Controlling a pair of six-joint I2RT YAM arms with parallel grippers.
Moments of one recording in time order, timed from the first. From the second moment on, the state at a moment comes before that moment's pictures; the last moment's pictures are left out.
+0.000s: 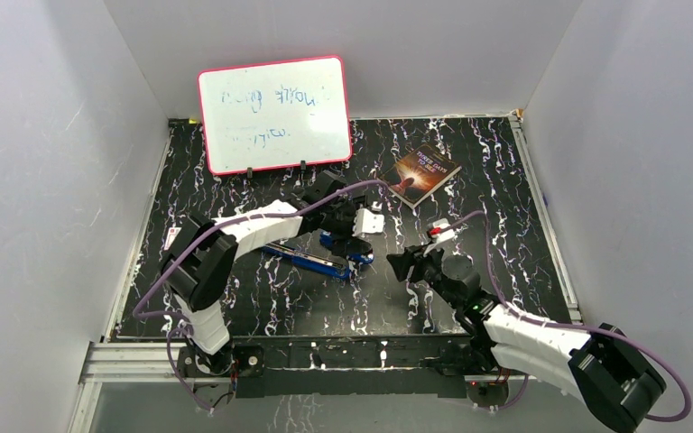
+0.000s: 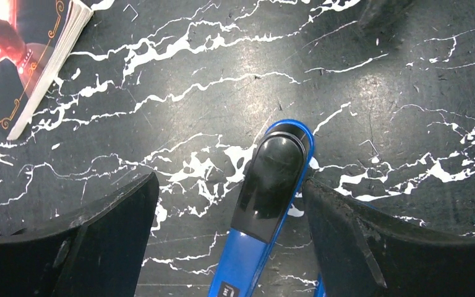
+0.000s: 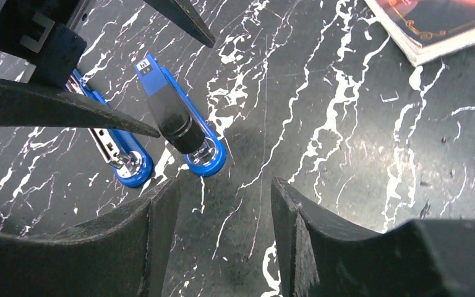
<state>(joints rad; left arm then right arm) -0.71 1.77 1.14 -0.26 0.56 0.92 0.75 0.90 0.10 0.59 0.11 0.31</state>
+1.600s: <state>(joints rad) -0.76 1.54 1.14 0.04 0.26 0.03 0.75 0.71 0.37 0.51 0.41 0.65</state>
